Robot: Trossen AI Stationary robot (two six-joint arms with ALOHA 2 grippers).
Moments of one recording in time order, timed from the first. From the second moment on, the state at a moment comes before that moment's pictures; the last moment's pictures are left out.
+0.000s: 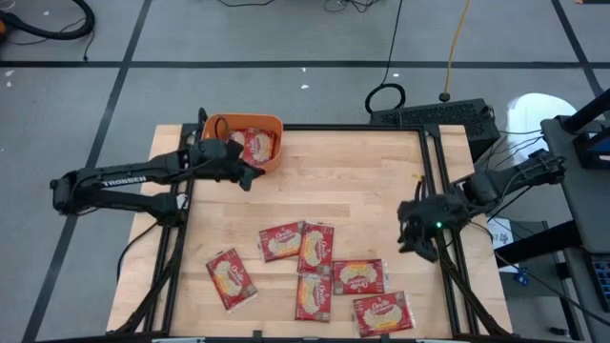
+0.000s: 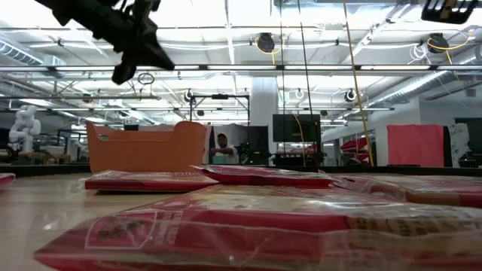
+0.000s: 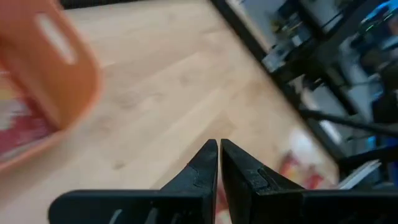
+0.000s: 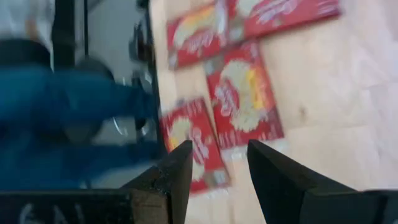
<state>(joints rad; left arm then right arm) 0.29 0.95 0.72 -0.26 0.07 -0.72 0.39 0.92 1.00 -0.95 -0.21 0.76</state>
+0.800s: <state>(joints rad) -0.25 1.24 0.86 0.16 -0.59 -0.94 0.42 0.94 0.35 -0.24 -0.18 0.64</state>
